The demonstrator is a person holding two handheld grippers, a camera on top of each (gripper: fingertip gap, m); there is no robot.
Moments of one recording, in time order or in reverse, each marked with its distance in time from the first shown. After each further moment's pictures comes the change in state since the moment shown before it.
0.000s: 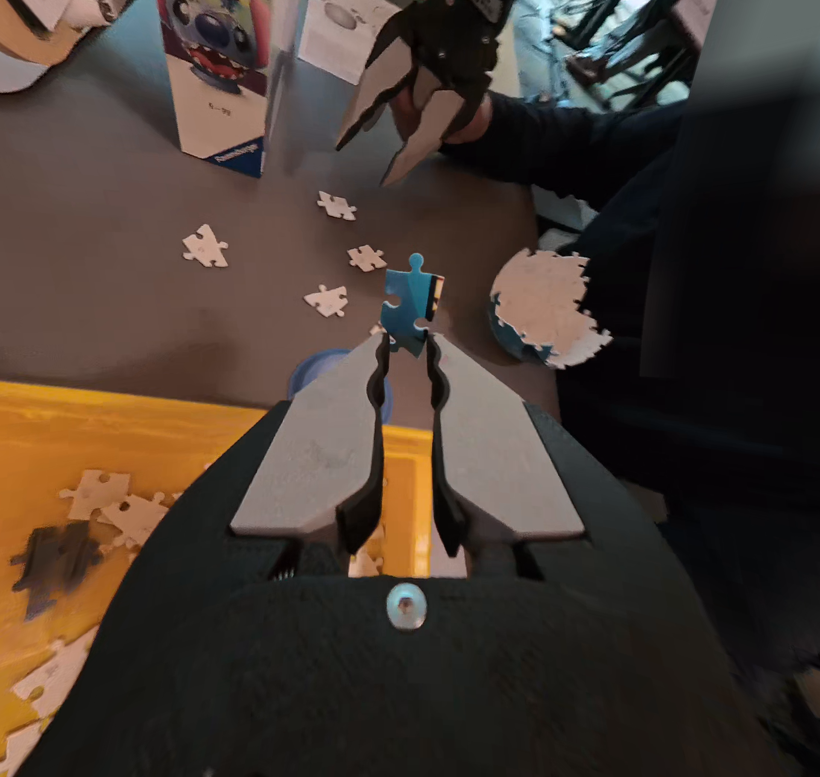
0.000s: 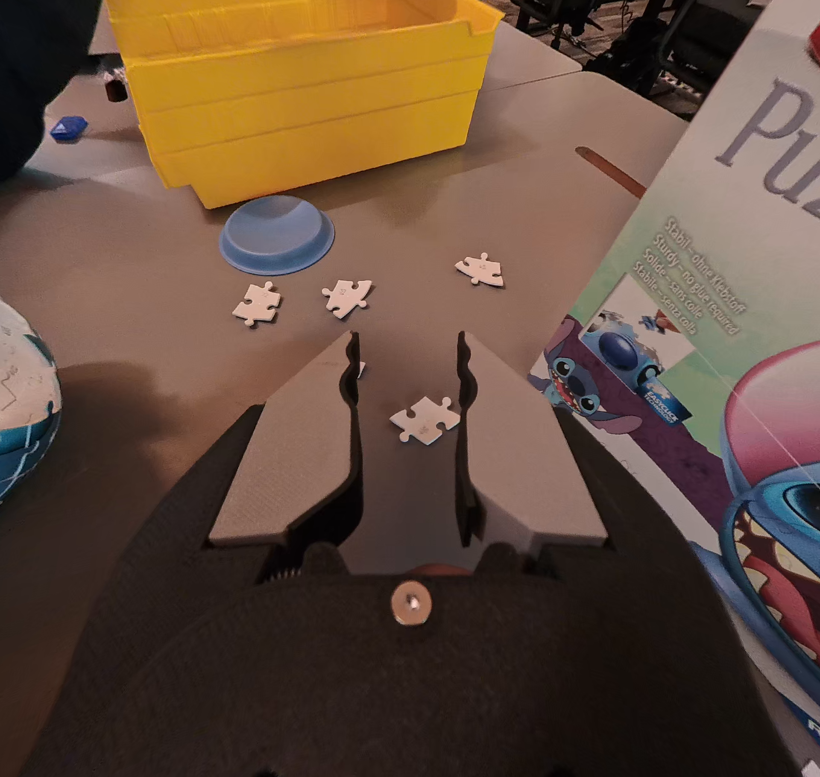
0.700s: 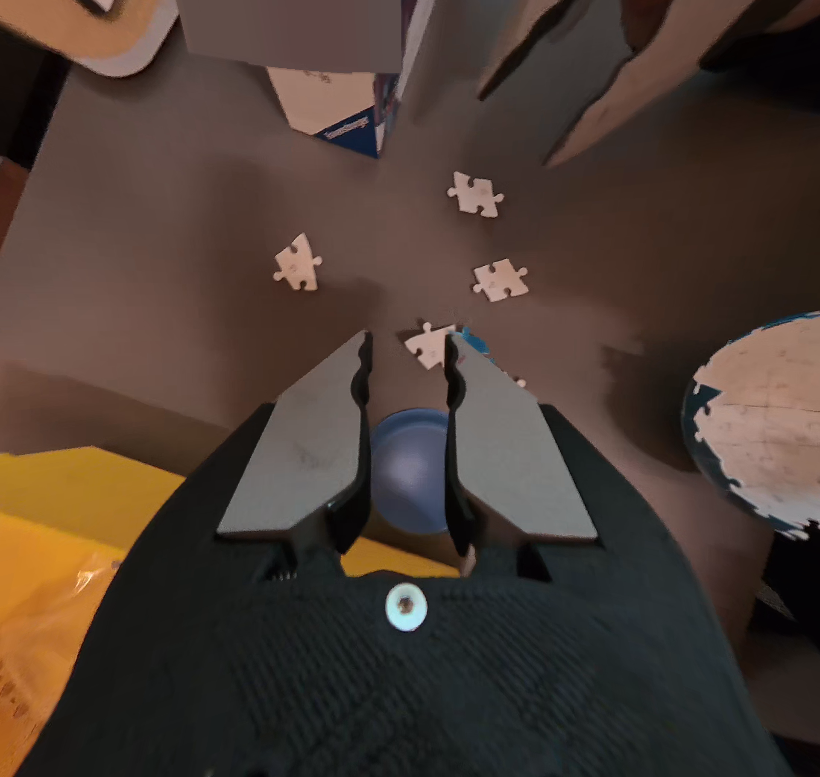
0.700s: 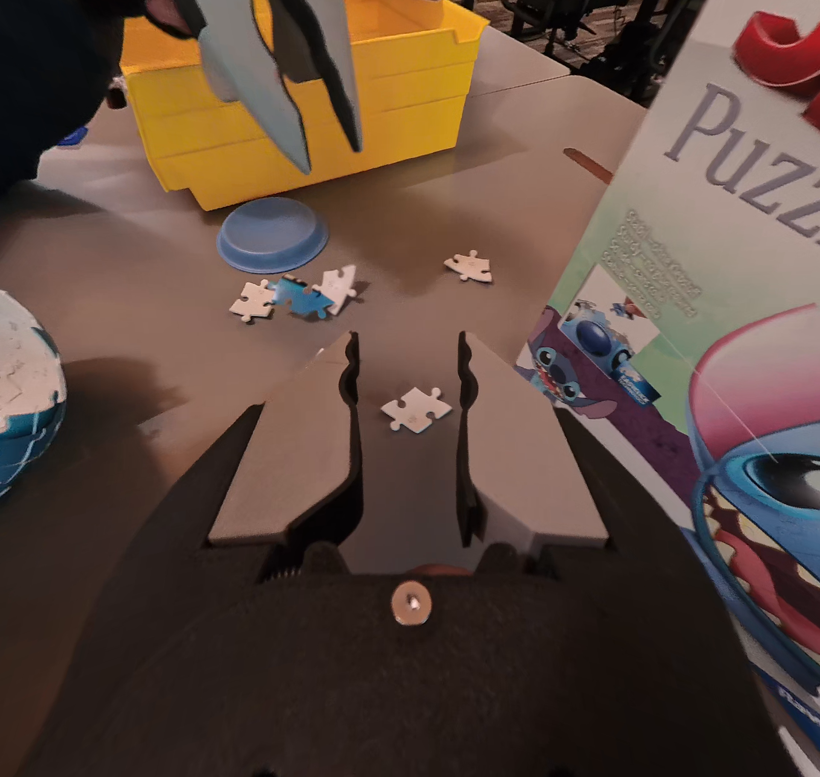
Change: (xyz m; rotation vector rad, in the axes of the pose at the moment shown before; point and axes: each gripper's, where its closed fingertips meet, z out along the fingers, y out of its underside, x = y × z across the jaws) left arm -0.056 -0.009 0.105 -0.235 -0.472 0.061; right arm 0.004 0.001 -0.009 0.005 -0.004 0.006
